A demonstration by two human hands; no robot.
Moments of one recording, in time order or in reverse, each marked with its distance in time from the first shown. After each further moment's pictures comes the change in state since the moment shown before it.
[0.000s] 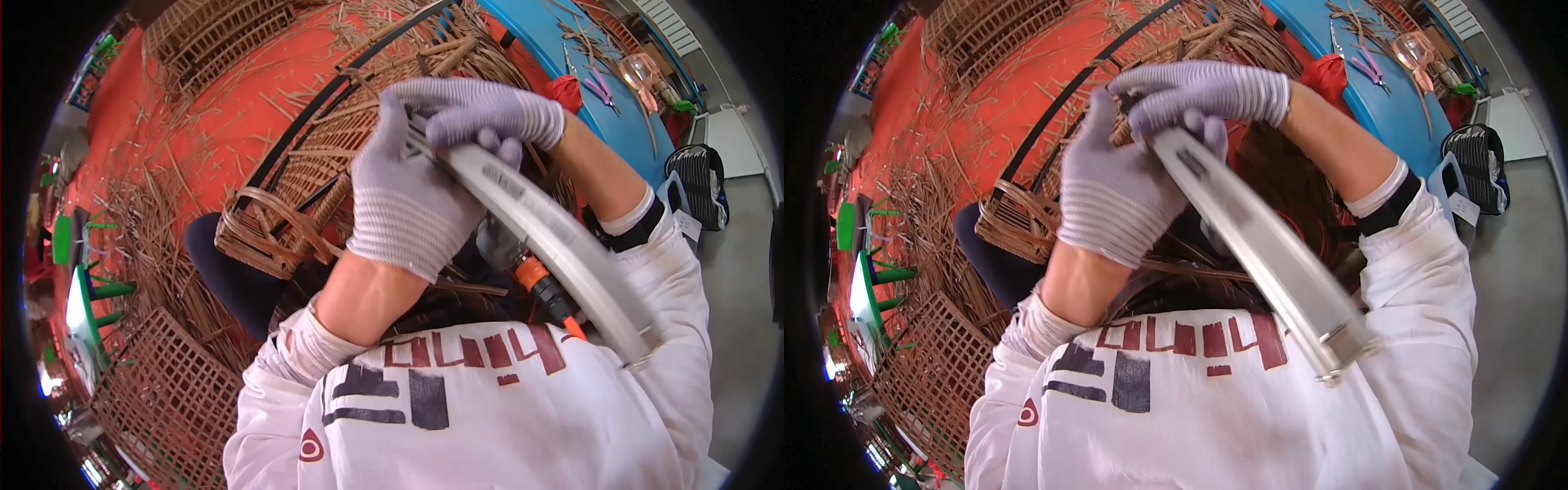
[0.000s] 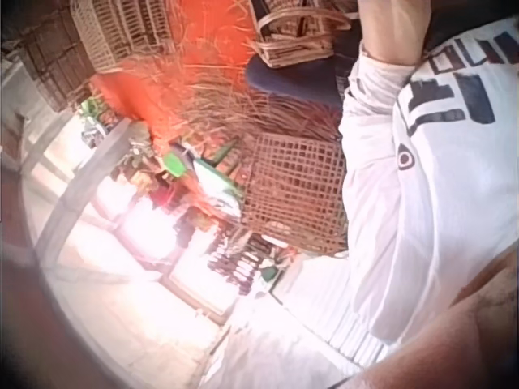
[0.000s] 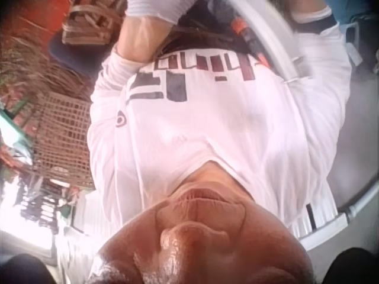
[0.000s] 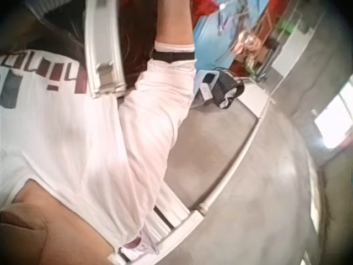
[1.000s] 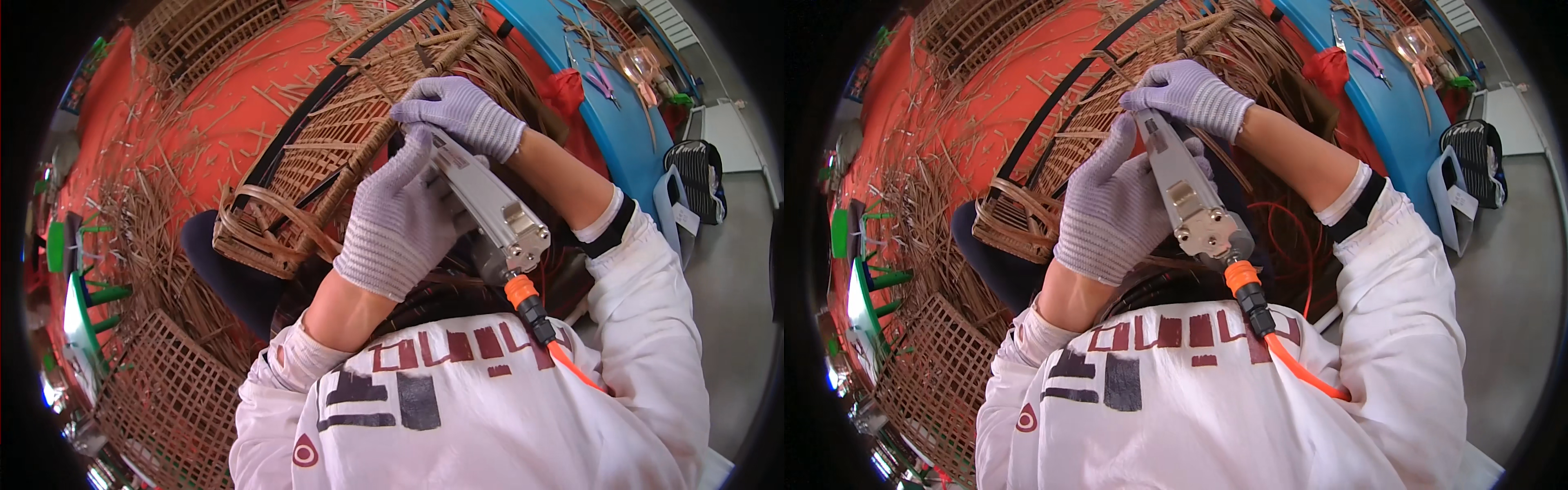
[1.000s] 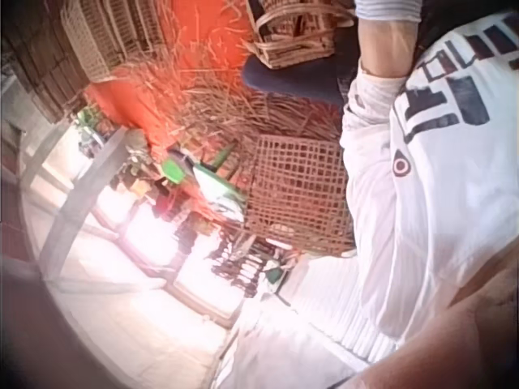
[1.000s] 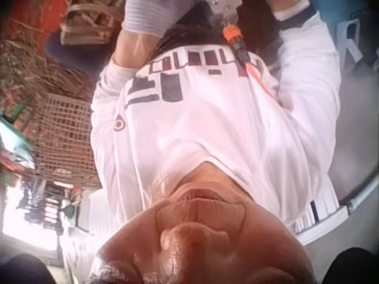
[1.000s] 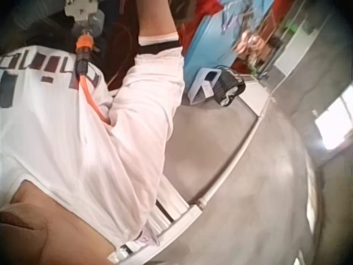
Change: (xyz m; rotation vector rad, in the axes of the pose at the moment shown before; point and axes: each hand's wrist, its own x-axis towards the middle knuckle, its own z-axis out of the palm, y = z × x) left_hand -0.016 0.030 -0.047 0.311 0.003 -0.103; right_hand 0.042 0.036 0.028 -0.311 0.526 0.121
